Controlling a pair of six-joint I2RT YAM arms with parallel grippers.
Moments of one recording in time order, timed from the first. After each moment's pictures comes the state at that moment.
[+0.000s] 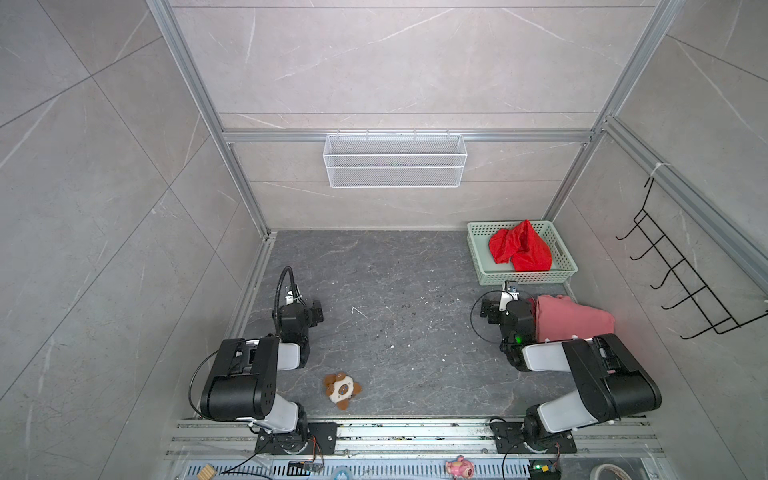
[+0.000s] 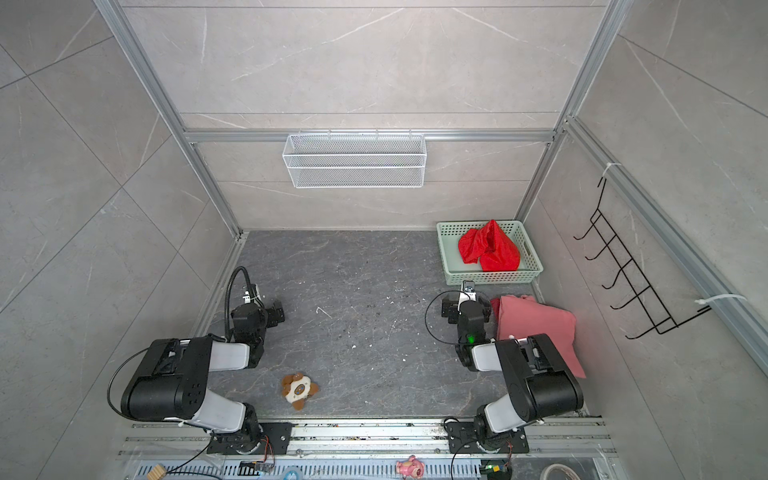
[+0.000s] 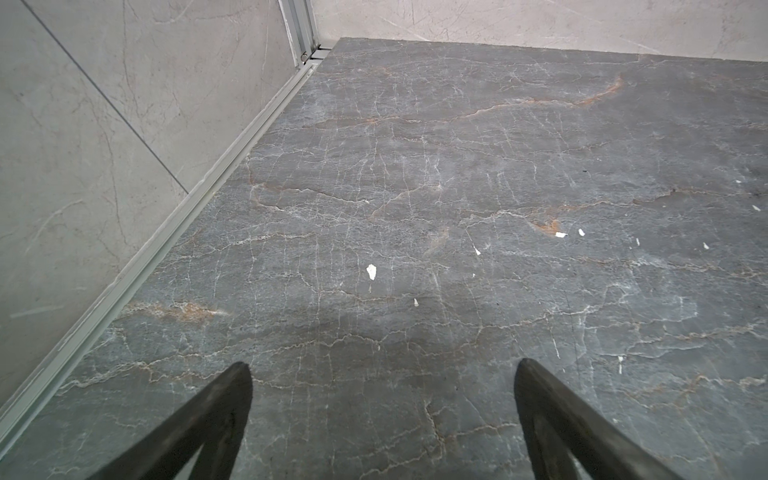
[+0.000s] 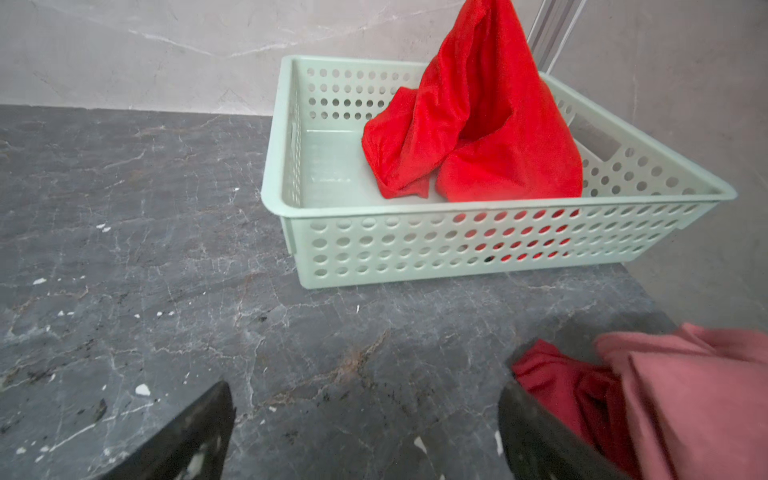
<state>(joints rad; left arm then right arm) 0.00 1.51 0.33 0.74 -0.23 -0.04 0.16 1.52 0.33 0.83 0.29 0.01</state>
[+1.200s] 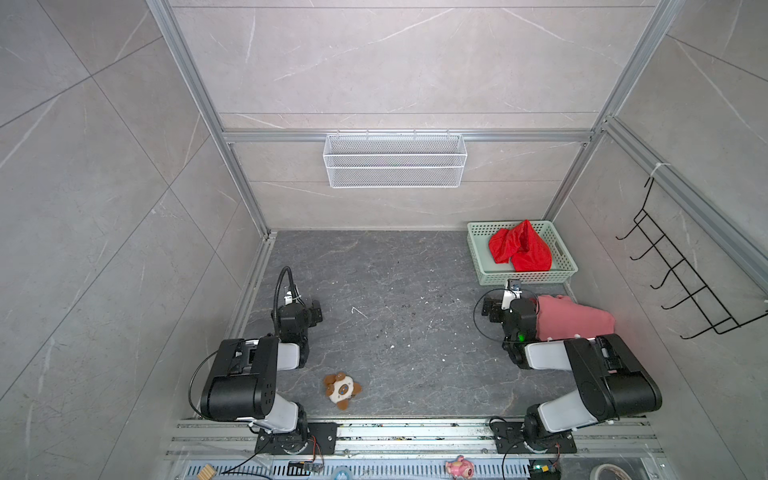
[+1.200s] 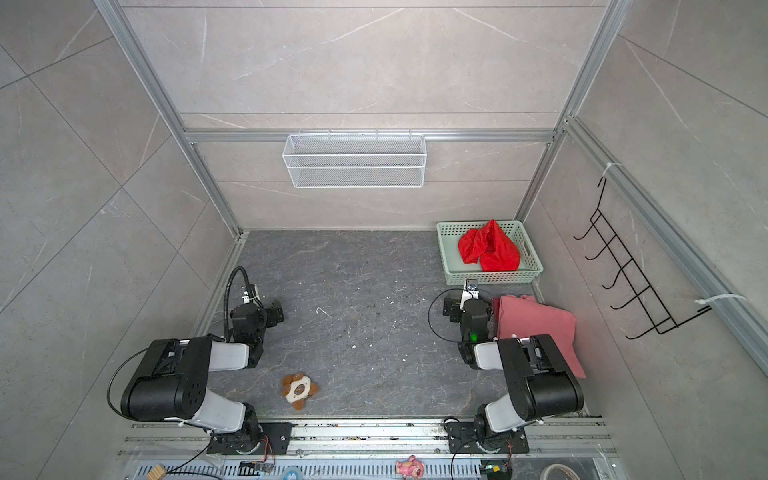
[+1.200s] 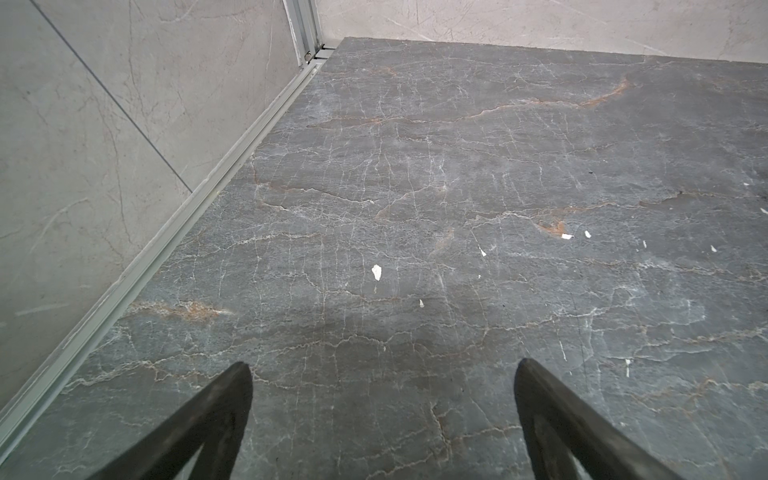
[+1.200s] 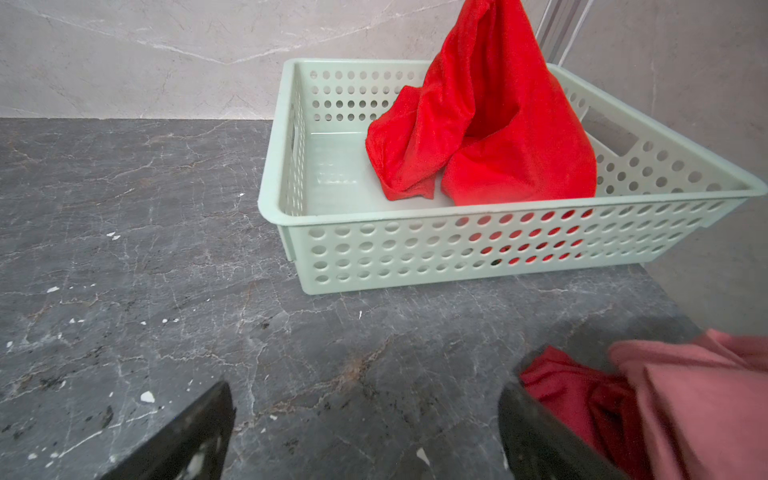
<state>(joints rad) 0.01 1.51 0.33 0.74 -0.23 -0.04 0.12 1.52 0.33 0.83 0.23 0.02</state>
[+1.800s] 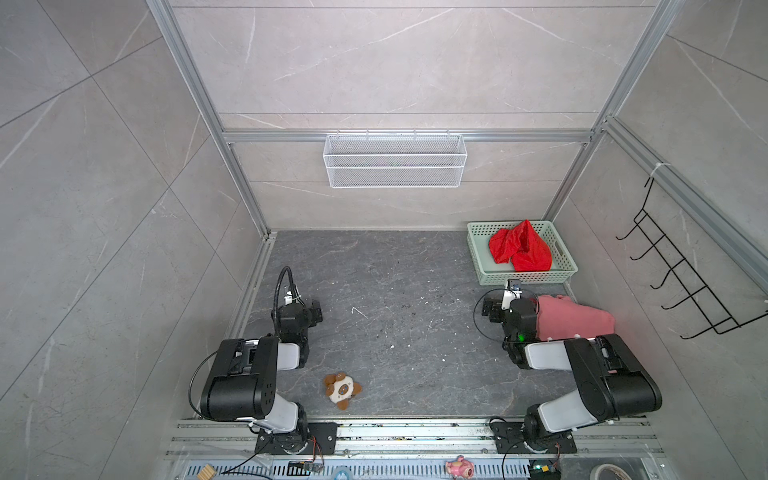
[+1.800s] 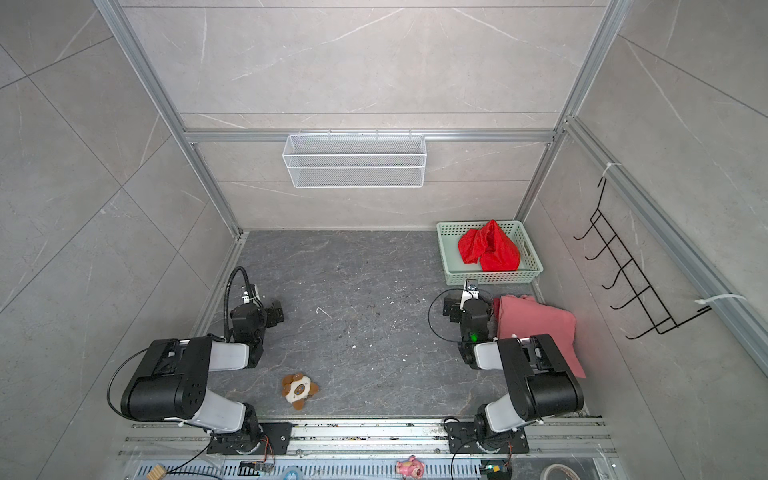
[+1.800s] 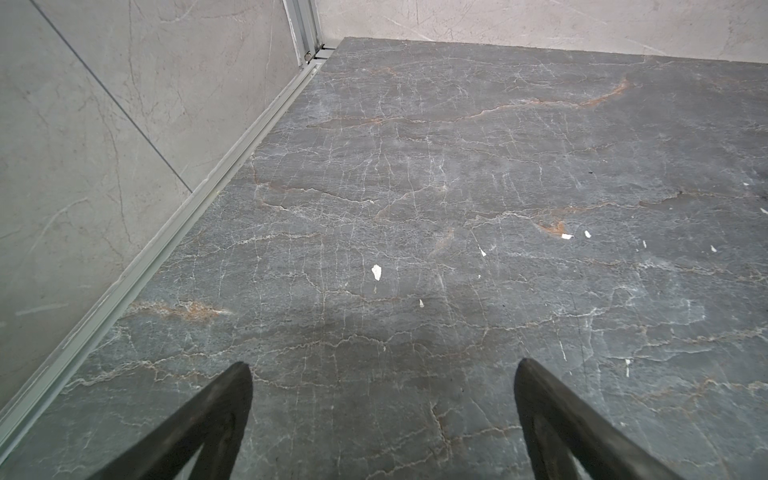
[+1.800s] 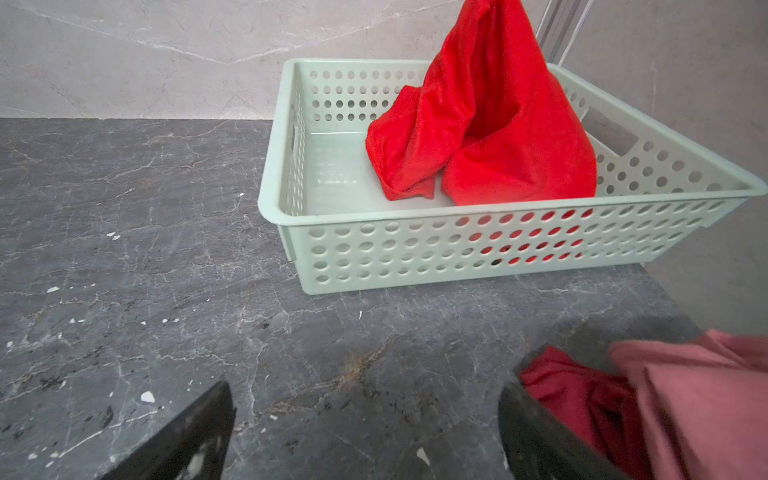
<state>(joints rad) 0.01 1.51 0.33 0.74 -0.23 -0.04 0.12 1.52 0.33 0.83 0.23 0.02</state>
